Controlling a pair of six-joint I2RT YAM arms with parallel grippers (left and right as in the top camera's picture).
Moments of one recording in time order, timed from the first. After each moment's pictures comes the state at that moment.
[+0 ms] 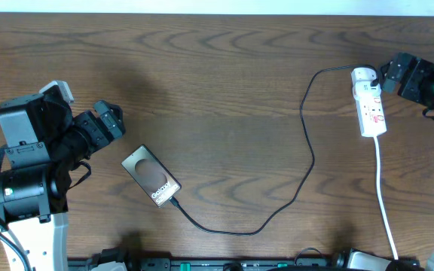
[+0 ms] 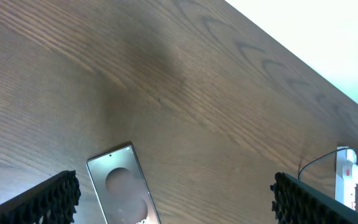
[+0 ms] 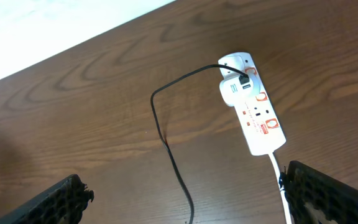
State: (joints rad) left arm 0.19 1.03 1.23 -1.00 0.28 -0.40; right arm -0.29 1.43 1.72 -1.15 -0.27 0.13
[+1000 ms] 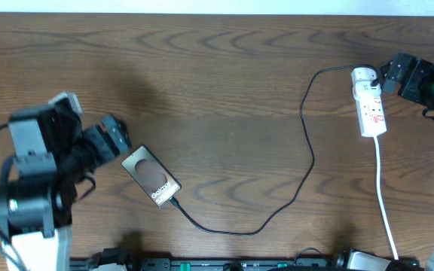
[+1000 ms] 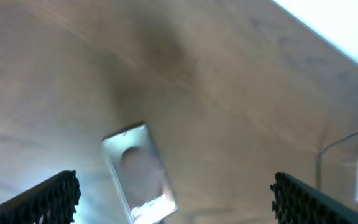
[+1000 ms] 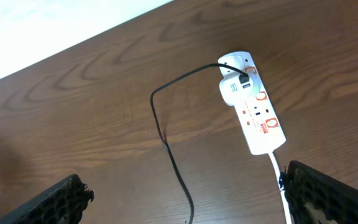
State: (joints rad) left arm 0.12 0.96 1.21 -1.11 0.18 -0.37; right arm -0.29 1.43 1.72 -1.15 -0.27 0.13
